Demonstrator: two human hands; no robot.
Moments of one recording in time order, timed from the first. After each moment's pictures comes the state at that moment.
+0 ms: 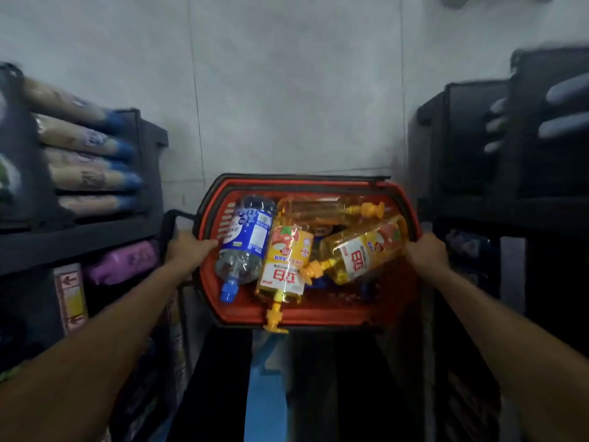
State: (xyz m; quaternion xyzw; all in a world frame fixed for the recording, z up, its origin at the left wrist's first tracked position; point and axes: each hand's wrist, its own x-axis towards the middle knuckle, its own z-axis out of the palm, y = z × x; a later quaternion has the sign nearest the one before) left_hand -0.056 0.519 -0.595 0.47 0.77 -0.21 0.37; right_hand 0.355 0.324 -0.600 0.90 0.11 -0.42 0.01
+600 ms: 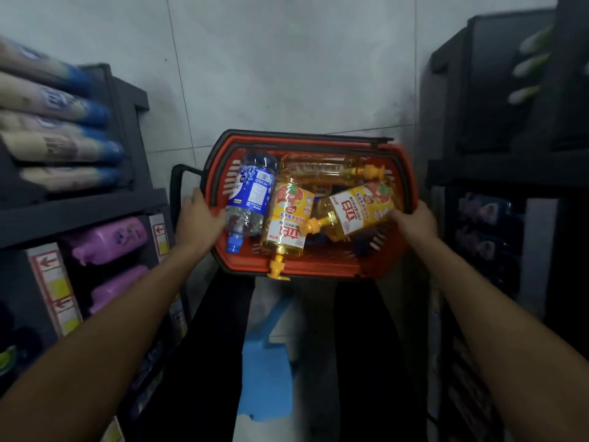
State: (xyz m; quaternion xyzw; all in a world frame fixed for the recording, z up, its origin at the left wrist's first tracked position) left_hand -0.046 0.496 -0.642 0.61 0.69 -0.14 0.35; right_hand 0.331 0.307 -0.656 0.88 0.06 -0.46 -0.13
